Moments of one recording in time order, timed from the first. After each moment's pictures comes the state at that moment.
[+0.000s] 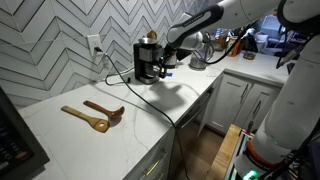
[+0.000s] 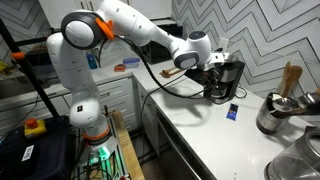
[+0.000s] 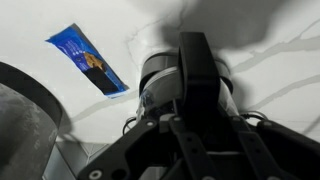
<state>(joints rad) -0.11 0.02 -0.08 -2.13 0.24 2.63 -0.50</state>
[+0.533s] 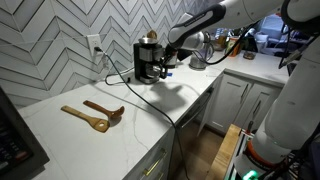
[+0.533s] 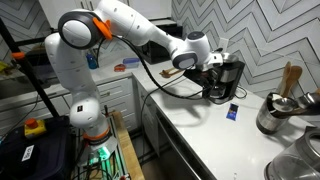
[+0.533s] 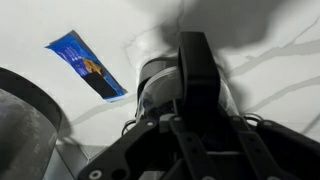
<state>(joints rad) -0.11 0.00 -0.08 -2.15 0.24 2.63 -0.50</state>
